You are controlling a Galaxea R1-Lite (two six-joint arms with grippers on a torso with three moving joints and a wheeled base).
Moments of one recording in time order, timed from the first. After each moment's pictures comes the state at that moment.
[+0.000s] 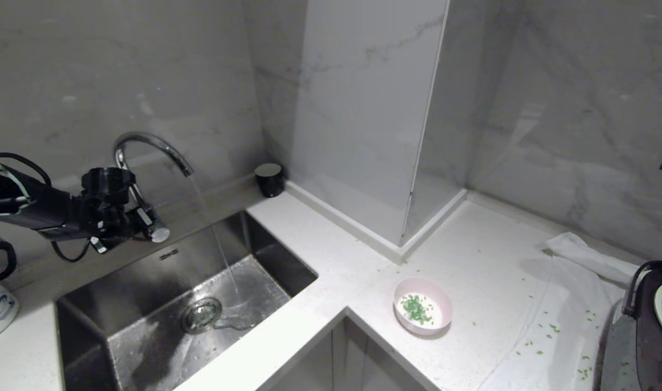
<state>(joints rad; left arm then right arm) 0.19 2.25 -1.45 -0.14 0.32 -0.49 0.00 0.00 0.00 0.01 0.00 0.01</state>
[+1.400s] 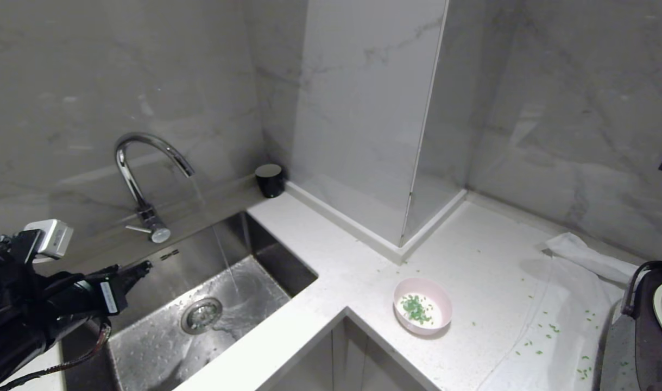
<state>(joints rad) 0.06 1.42 -0.25 -0.88 -0.08 -0.10 0.00 0.00 0.00 0.01 0.00 0.01</state>
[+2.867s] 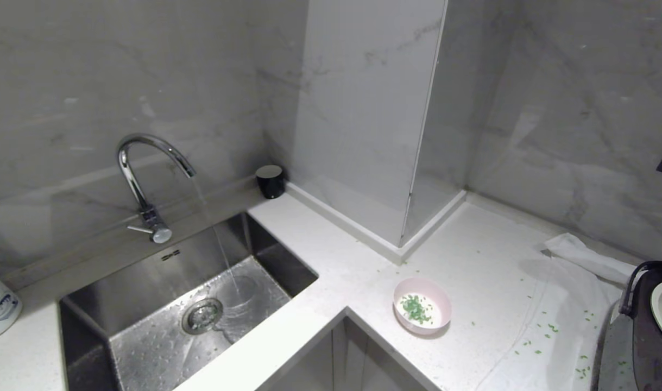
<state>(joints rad) 0.02 0.18 -0.30 0.03 -0.13 0.07 0.00 0.00 0.00 0.01 0.00 0.01</state>
